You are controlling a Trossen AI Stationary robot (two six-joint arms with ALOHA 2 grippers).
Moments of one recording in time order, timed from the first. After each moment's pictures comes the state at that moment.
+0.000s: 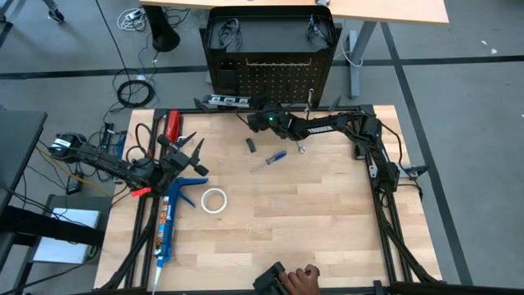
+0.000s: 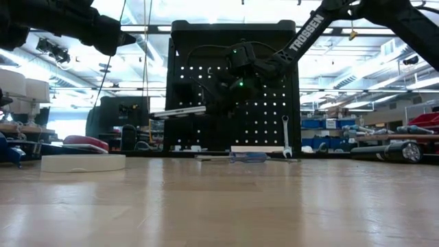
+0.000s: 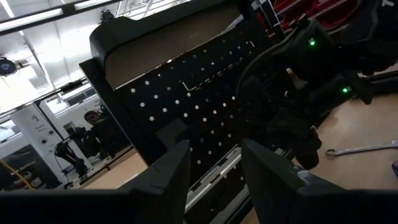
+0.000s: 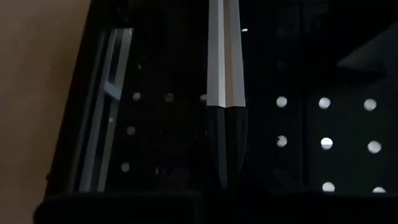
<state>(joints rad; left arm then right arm) -0.30 0.81 0.21 1.01 -1.20 0.86 -0.41 2.14 1.36 0.55 0.55 -1.36</state>
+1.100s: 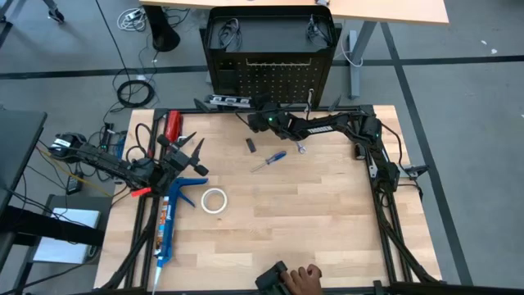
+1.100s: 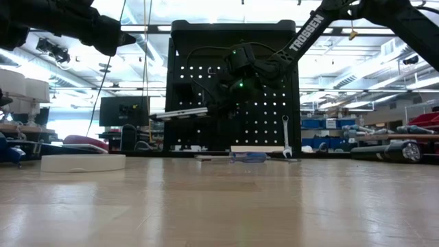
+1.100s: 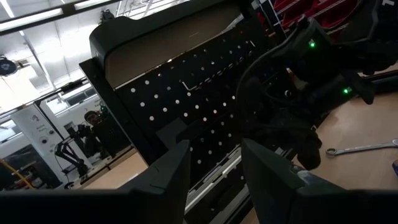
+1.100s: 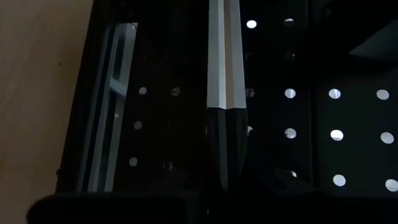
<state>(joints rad) -0.30 0.81 0.21 1.00 -1.20 0.86 -0.42 2.14 1.36 0.53 0.58 -1.33</state>
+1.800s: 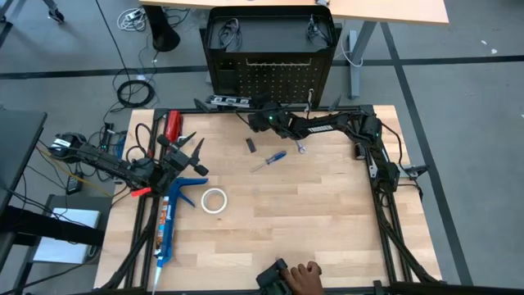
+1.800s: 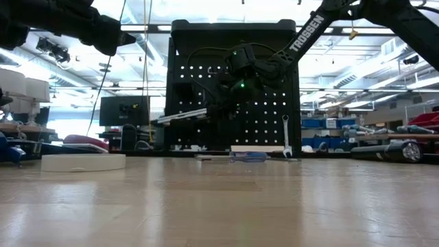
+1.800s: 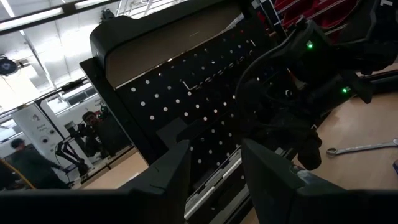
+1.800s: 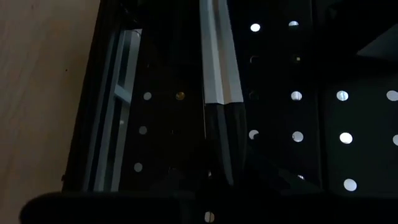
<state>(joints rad) -0.30 0.81 0.21 1.00 -1.20 0.86 -0.43 2.14 1.36 0.52 0.53 -1.30</state>
